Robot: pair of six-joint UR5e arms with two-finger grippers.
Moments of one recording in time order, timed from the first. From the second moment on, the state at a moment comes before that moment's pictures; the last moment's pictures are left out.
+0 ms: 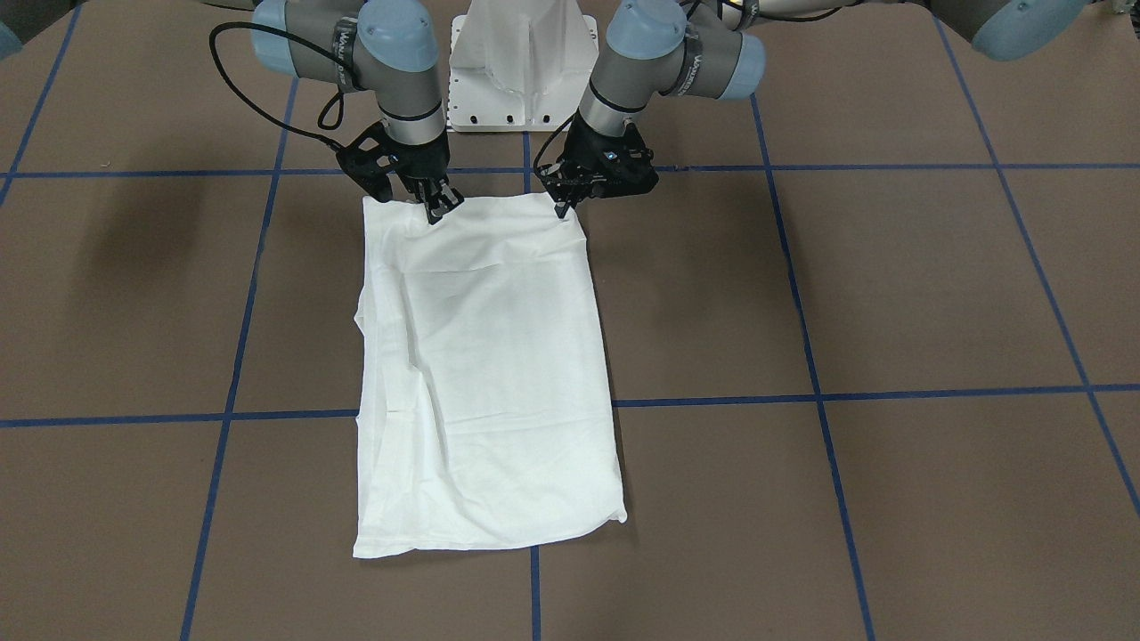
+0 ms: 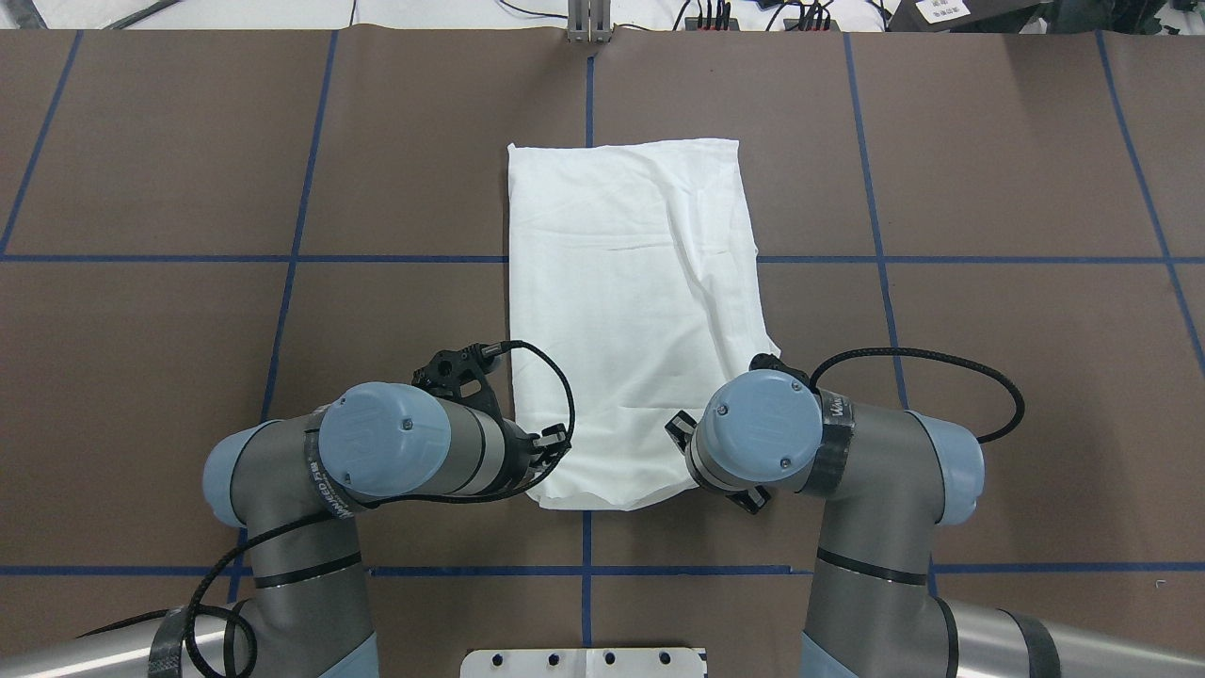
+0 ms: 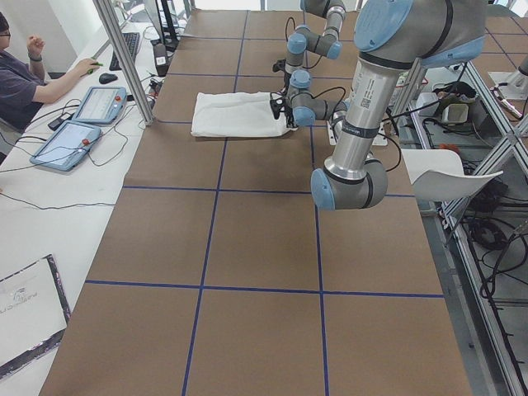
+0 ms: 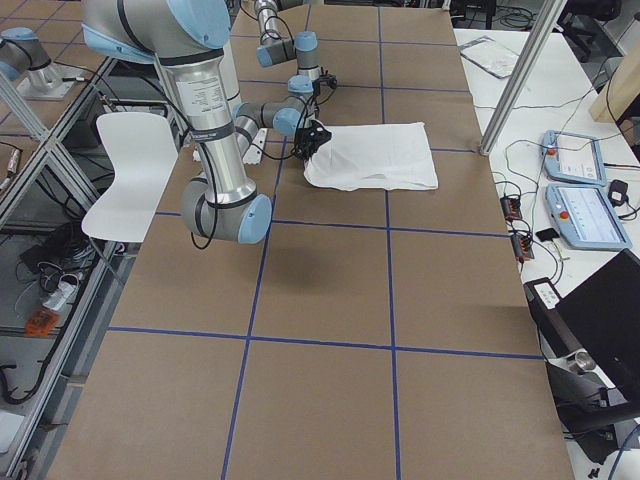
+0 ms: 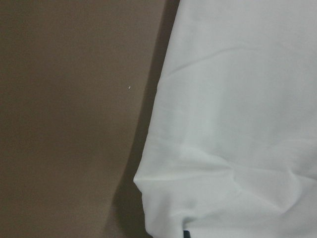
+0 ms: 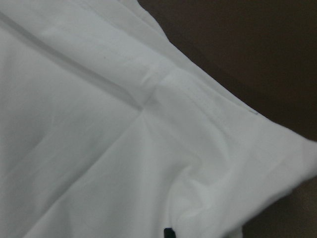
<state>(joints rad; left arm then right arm) -0.32 -2.09 -1.78 -1.93 -1.73 -1.74 0.33 -1.11 1.89 -1.60 1.74 2.14</state>
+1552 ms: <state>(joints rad) -0.25 -2.02 -2.34 -1.35 -1.84 -1.72 0.30 -1.11 2.19 -1.63 1.86 2.11</state>
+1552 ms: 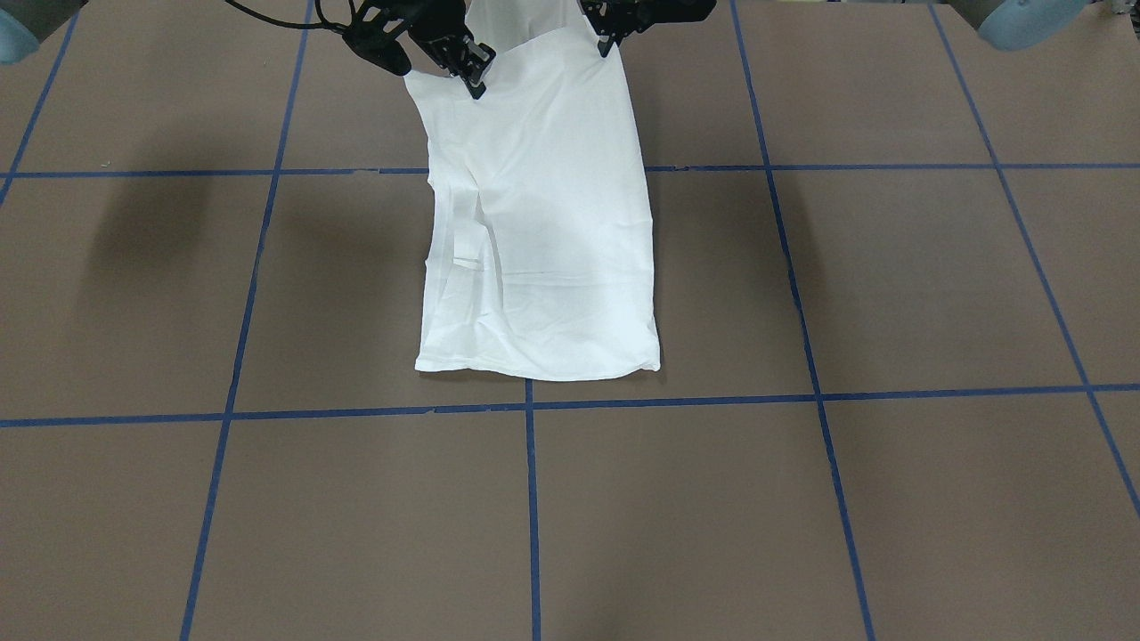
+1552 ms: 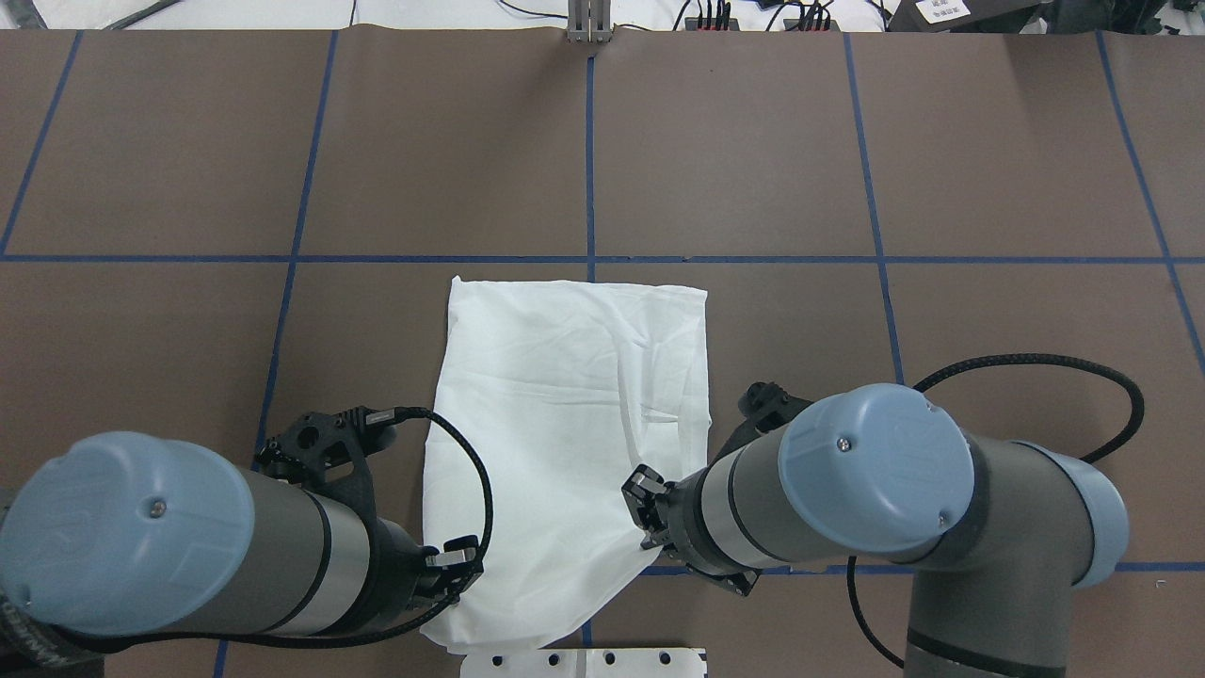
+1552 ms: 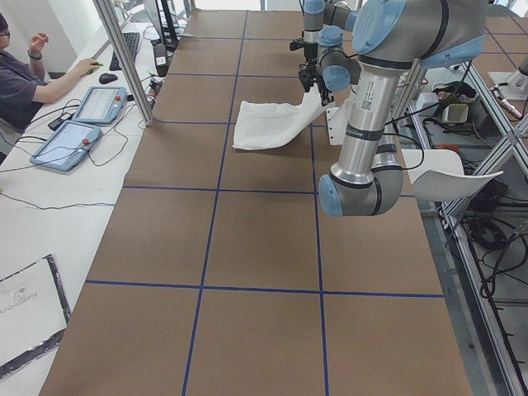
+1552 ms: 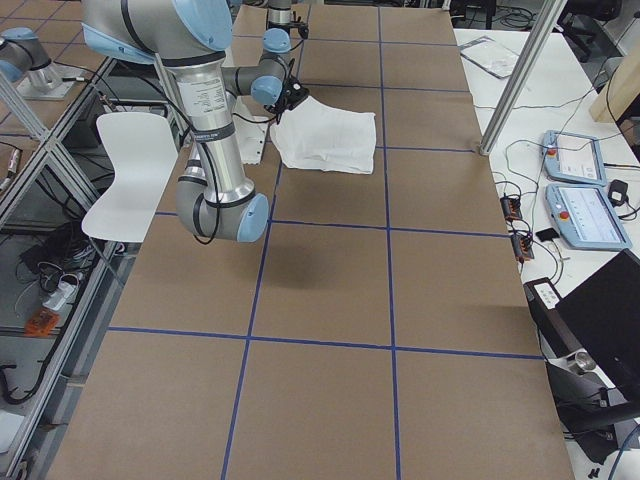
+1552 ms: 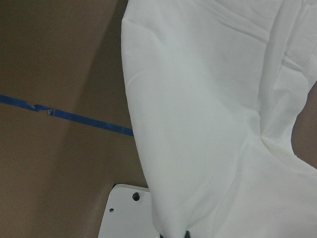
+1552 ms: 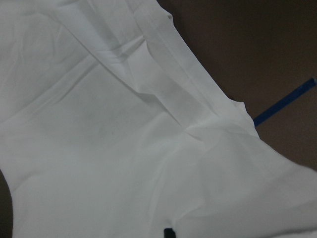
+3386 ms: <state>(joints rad) -0.60 -2.11 -1.75 -1.79 -1.86 -1.54 0.54 -0.80 1.59 -1.48 1.81 1.78</state>
